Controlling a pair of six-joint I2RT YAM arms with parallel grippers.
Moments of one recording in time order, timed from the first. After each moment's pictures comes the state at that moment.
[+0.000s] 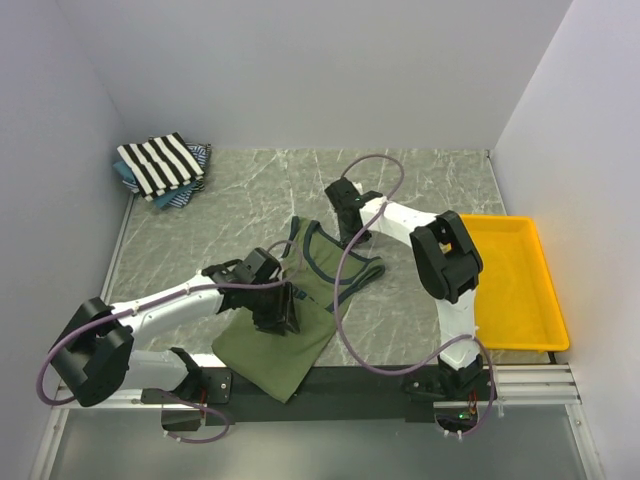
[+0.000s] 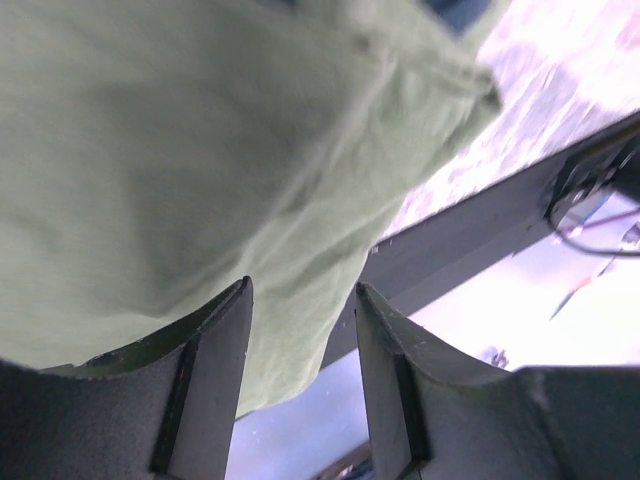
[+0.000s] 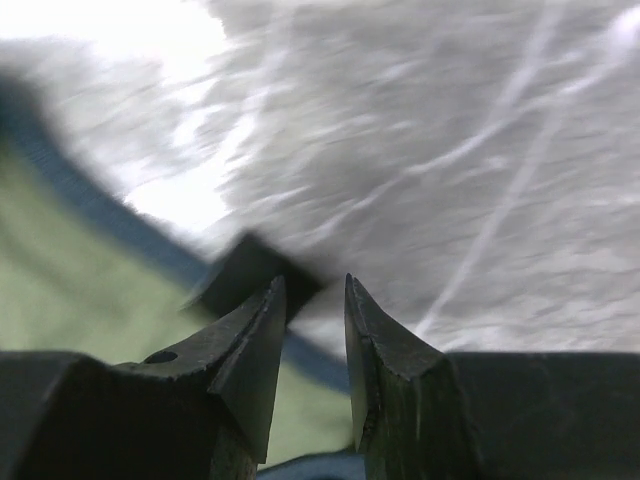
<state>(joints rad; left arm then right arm) -0.77 1.27 0.67 -0.52 0.36 -0.82 0.58 2.06 1.48 -0.60 0.30 0.39</state>
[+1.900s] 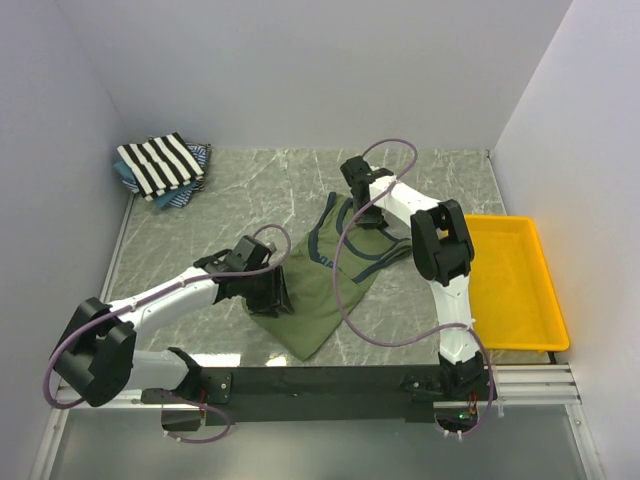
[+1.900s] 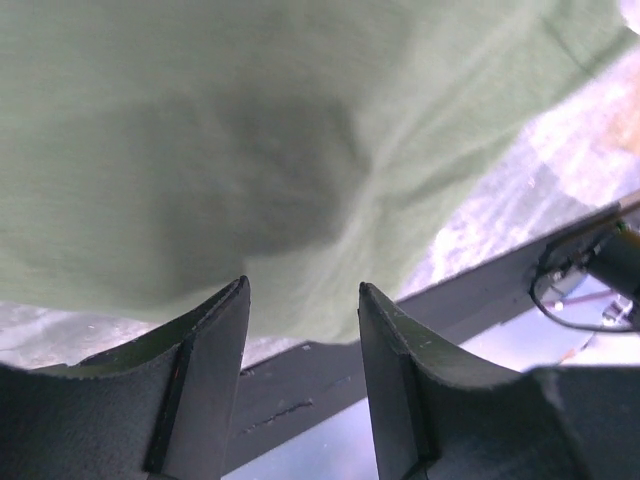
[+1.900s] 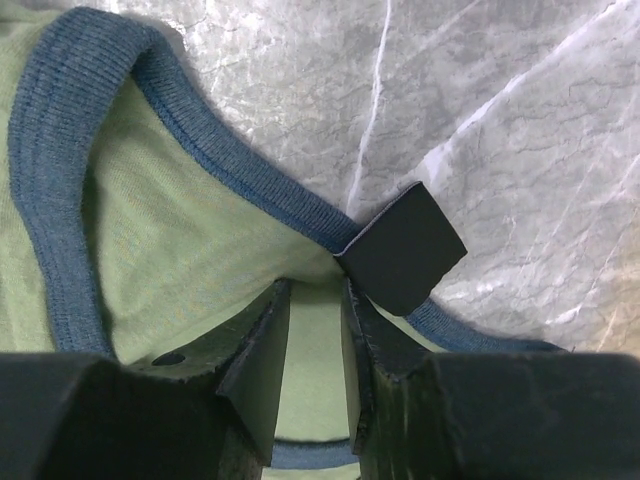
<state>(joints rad) -0.63 1.28 0.71 -0.51 0.29 -0.79 0.43 2.23 1.77 -0.77 0.33 0.40</state>
